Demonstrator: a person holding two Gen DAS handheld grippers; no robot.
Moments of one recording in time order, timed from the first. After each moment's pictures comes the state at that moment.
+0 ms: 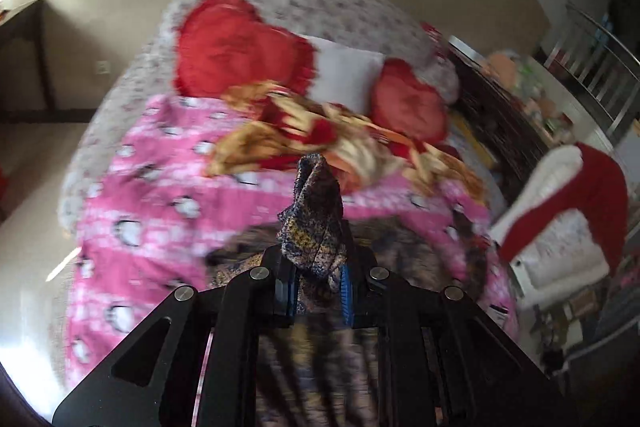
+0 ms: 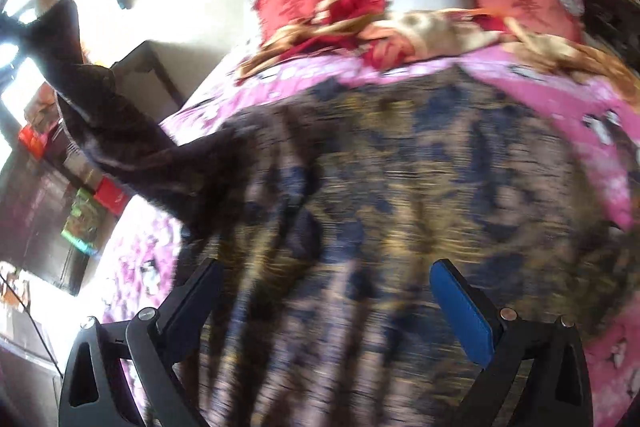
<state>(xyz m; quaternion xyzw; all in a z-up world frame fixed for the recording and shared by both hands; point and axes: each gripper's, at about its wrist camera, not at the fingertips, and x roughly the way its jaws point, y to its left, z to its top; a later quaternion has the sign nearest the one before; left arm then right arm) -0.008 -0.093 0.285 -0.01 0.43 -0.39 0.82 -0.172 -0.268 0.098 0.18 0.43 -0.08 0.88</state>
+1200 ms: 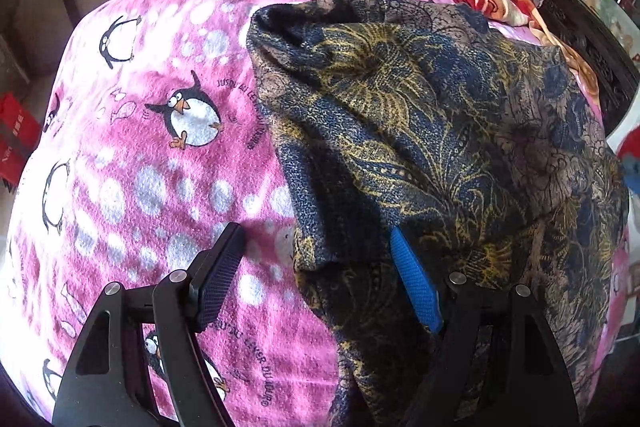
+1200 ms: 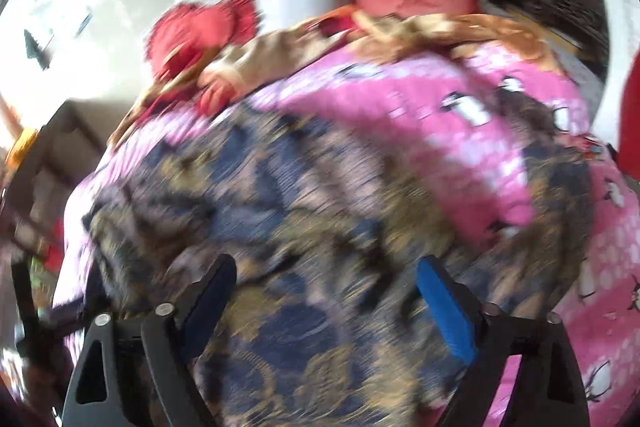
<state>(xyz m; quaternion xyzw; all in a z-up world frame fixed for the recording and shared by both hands) -0.029 -0.097 0.037 0.09 0.52 -0.27 0.81 -0.207 -0.405 0.088 0.23 0.40 -0.22 0.86</state>
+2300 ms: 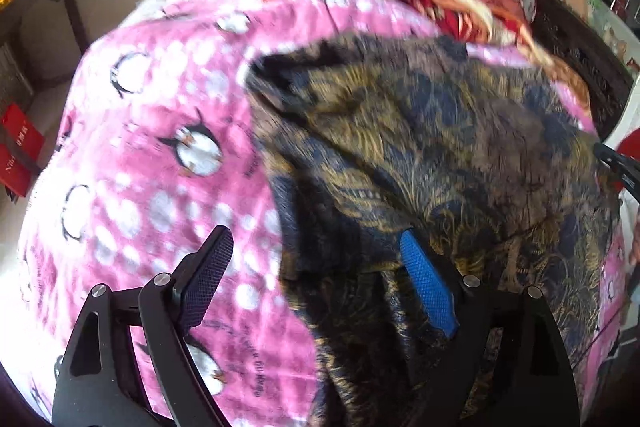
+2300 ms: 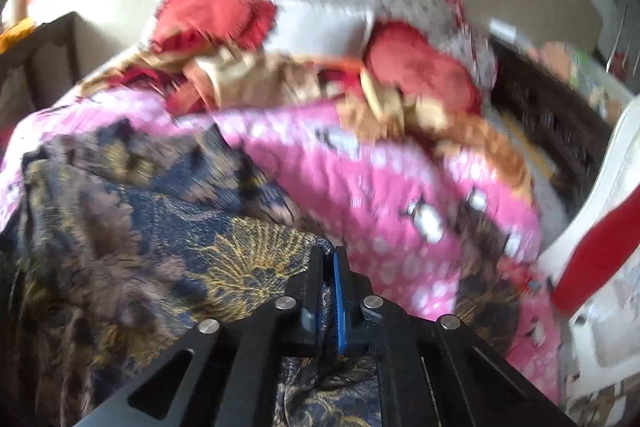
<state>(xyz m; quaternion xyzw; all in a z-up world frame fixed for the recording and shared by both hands) -0.032 -0.105 0.054 0.09 0.50 -0.27 0.82 -0.170 -0.418 0.089 0.00 0.43 -0.25 0.87</state>
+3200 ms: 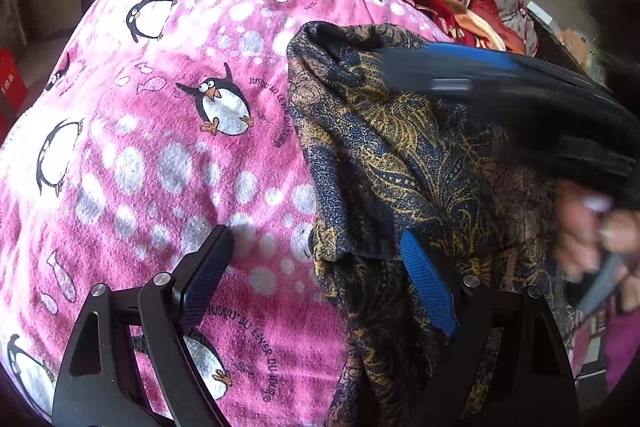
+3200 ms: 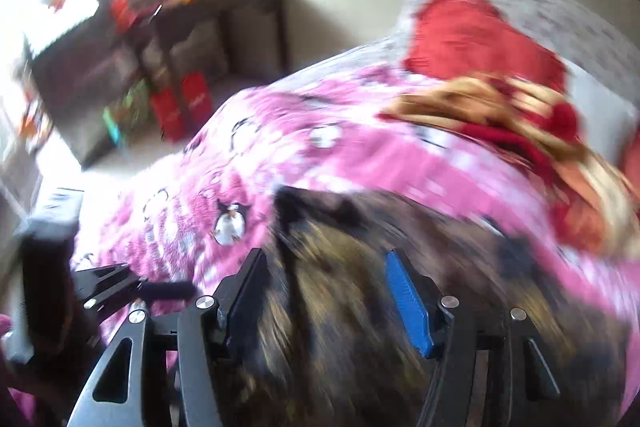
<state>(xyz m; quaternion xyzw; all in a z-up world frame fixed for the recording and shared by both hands) -0.027 -0.052 0.033 -0.02 0.50 -0.28 0.81 0.013 -0.169 0.083 -0.05 0.42 0.14 0.90</state>
